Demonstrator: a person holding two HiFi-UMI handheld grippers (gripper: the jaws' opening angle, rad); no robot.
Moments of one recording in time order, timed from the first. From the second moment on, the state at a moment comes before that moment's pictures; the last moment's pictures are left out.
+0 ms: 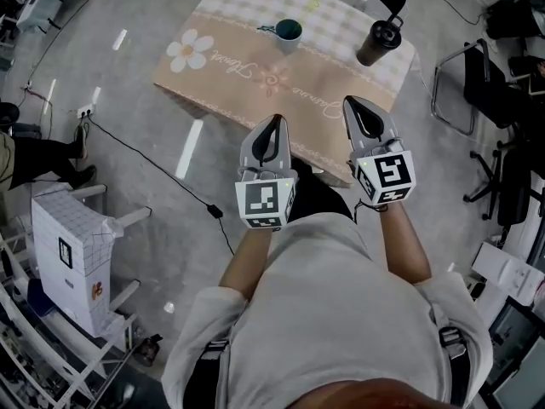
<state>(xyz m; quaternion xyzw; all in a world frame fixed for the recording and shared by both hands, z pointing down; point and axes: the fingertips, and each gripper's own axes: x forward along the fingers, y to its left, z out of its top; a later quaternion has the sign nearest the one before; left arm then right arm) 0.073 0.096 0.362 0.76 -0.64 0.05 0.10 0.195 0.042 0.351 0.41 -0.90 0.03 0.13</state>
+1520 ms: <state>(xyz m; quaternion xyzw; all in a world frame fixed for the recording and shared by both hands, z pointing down) -0.017 -0.132 0.435 0.87 -0.44 0.23 0.03 0.119 -0.091 0.407 0.49 -0.84 0.10 0.20</state>
